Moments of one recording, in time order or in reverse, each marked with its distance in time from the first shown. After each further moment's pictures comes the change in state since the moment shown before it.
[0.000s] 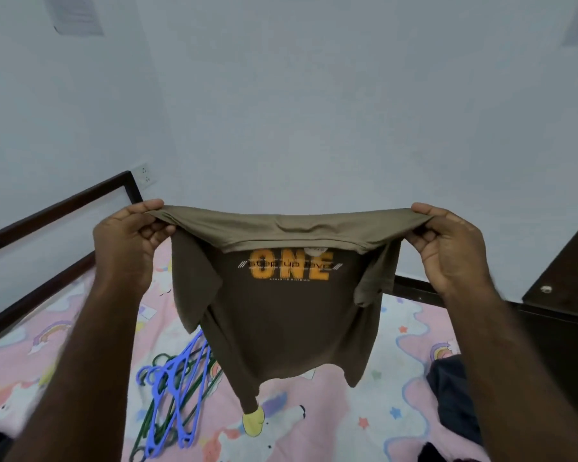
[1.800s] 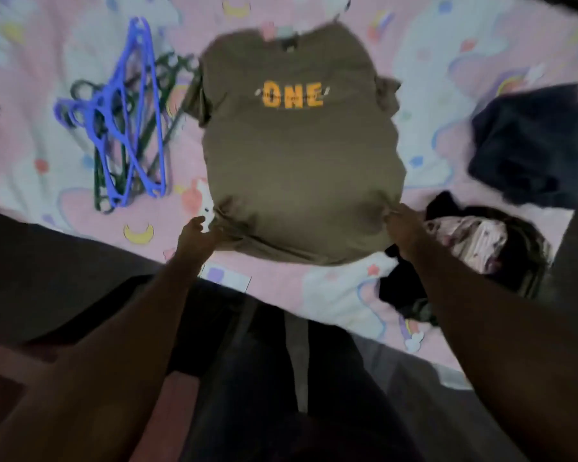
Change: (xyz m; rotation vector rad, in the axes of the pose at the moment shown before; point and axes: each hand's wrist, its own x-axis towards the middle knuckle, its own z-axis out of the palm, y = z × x) left_hand -0.235 -0.432 -0.232 1.096 -0.074 -1.133; right_hand -0.150 0.374 -0.288 -1.271 0.017 1.026
